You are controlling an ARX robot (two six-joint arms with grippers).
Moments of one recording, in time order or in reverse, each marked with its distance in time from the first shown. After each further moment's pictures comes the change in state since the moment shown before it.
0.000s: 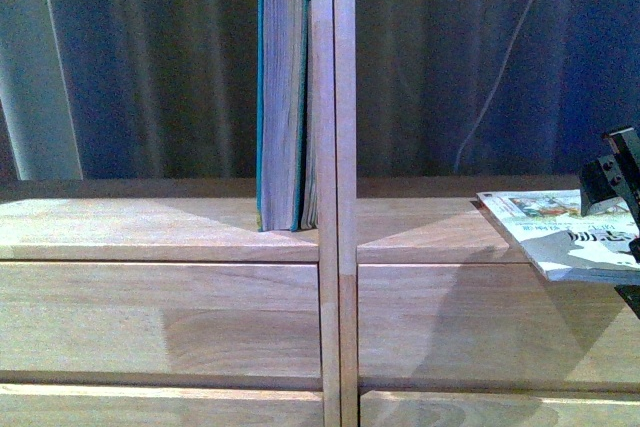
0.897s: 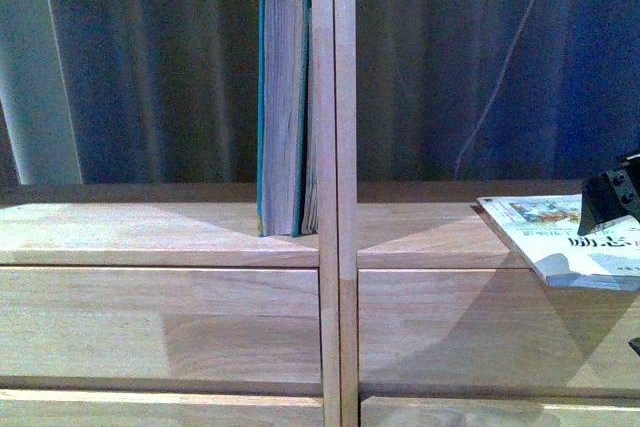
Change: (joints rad) left arm 0.000 0.000 0.000 0.000 0.000 0.000; right arm 0.043 -0.111 -0.147 0.028 -0.014 0.024
